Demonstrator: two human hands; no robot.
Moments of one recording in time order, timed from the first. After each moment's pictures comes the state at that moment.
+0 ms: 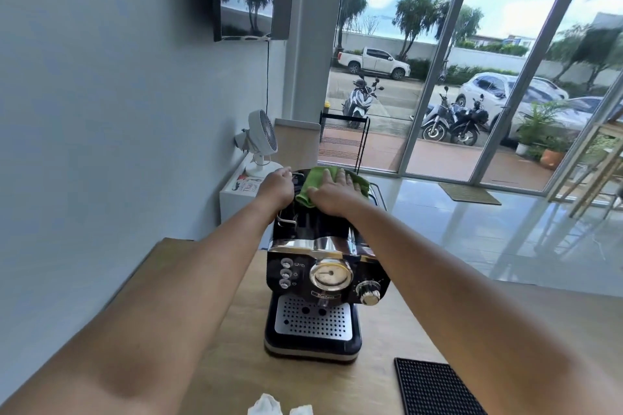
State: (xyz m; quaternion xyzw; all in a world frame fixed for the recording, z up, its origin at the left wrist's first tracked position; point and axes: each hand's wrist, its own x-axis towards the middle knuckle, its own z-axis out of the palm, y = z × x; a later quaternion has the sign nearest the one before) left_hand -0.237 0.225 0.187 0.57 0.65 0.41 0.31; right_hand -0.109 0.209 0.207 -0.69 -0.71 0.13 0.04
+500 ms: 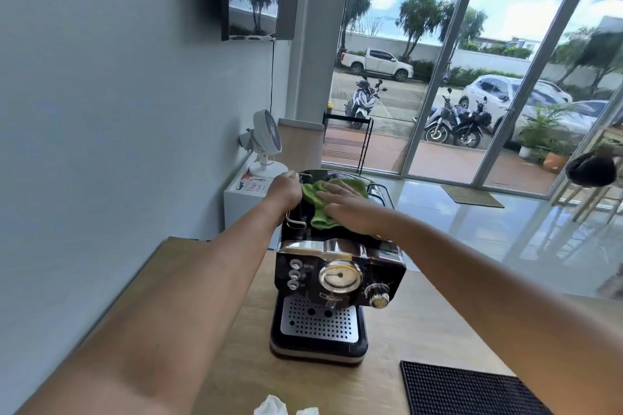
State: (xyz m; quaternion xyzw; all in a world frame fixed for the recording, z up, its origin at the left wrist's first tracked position) left_hand -0.239 0.226 0.187 0.58 0.64 0.39 0.31; right_hand -0.088 0.189 0.212 -0.56 -0.82 0.13 0.01
